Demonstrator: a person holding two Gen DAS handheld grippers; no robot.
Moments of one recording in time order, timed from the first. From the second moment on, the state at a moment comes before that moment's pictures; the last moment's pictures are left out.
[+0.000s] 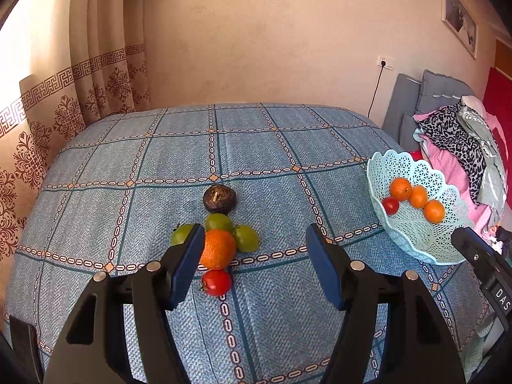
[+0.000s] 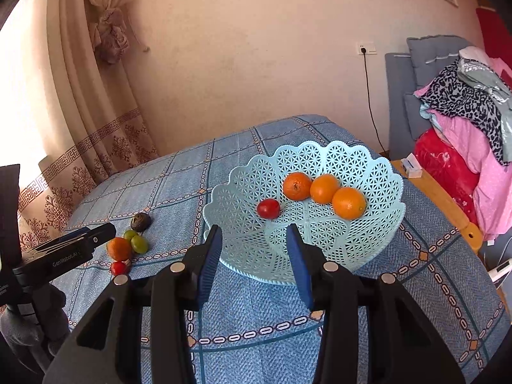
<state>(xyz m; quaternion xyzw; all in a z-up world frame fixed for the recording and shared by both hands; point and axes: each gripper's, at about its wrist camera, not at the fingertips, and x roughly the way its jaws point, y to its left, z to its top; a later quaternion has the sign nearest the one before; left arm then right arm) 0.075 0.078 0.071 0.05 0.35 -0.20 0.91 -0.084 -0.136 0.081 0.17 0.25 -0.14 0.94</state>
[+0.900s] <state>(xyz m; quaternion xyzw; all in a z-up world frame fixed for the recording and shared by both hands) 0.112 0.091 0.026 0.06 0.39 -0.17 0.90 -0.057 -0.076 0.069 0.13 0.29 -0.07 0.94</state>
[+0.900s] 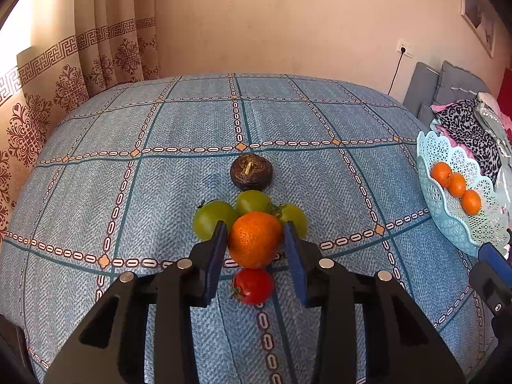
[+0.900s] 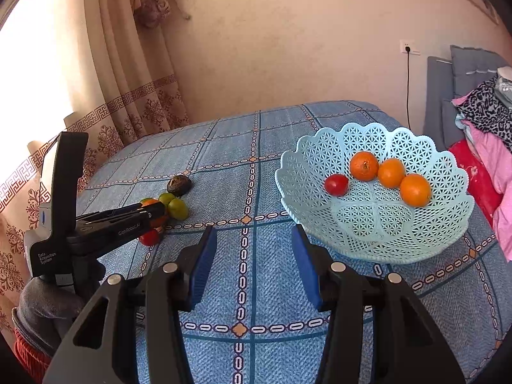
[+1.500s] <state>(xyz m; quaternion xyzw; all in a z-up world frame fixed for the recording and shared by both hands) 0.107 0.095 0.022 0.06 0.40 -0.17 0.90 -0.051 -0.067 0.059 0.13 0.31 -0.06 0.94</state>
